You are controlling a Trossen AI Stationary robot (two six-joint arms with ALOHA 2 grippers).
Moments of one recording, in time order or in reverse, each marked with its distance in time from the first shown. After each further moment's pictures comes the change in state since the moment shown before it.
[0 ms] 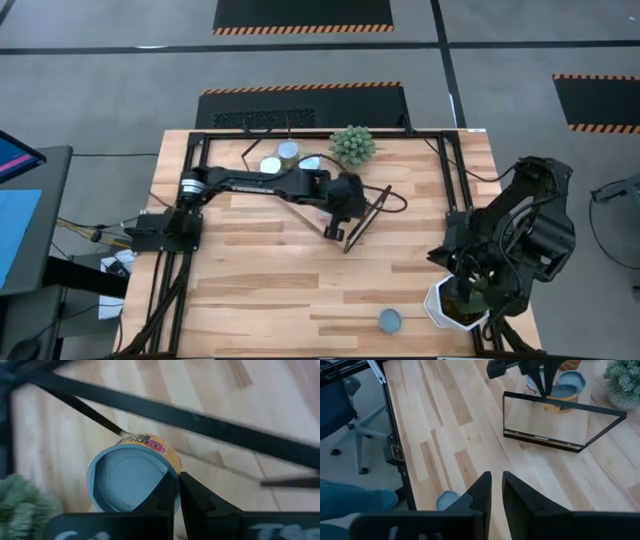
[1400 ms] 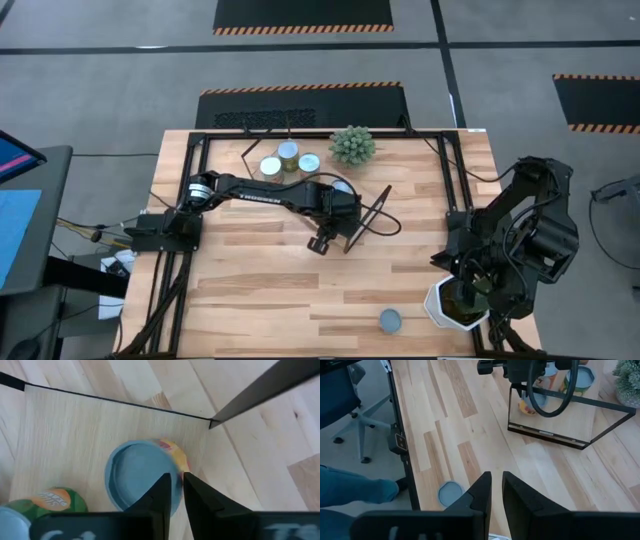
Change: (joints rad) left arm -0.046 0.061 0.001 -0.222 0.055 0.068; right arm 0.027 0.000 0.000 0.000 -0.028 -0.018
